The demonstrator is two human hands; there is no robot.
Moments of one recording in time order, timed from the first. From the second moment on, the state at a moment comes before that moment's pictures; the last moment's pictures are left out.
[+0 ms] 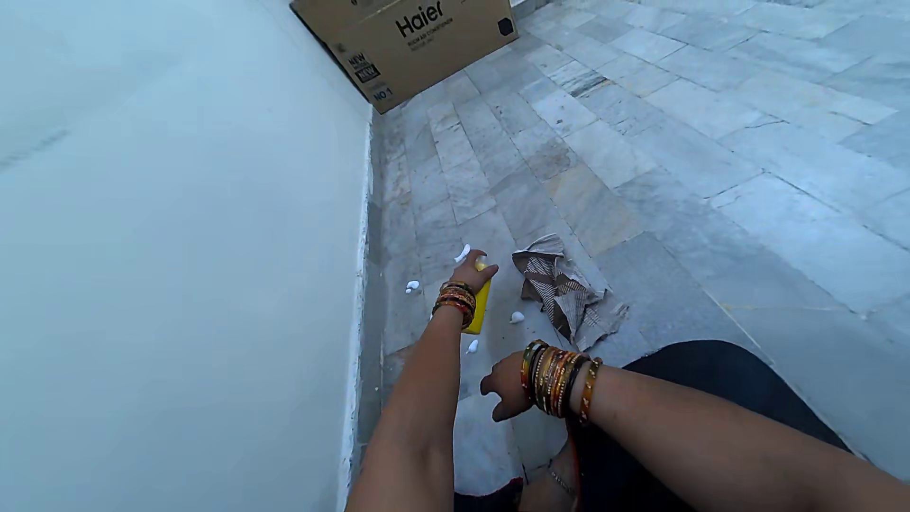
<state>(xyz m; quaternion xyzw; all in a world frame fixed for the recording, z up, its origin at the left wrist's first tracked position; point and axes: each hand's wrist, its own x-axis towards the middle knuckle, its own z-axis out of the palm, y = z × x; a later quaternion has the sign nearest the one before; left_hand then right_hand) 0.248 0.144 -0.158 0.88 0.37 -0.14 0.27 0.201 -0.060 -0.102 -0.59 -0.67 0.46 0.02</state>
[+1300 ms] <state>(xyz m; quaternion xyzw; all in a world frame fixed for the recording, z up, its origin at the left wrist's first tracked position) -0.018 0.158 -0.168 0.79 0.53 -0.04 0.31 0.278 -0.081 -0.213 -0.87 -0.39 0.30 -0.02</state>
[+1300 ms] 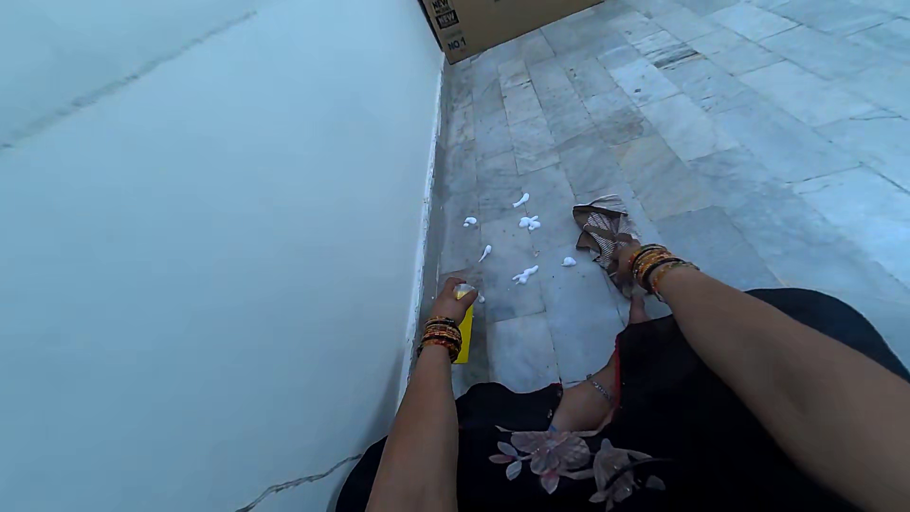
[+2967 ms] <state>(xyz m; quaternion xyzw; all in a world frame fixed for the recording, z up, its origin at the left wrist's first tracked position) 0.047 0.100 -0.152 0.71 0.45 0.30 0.45 0.204 -0.049 -0.151 -0.73 -0.57 0.32 0.20</state>
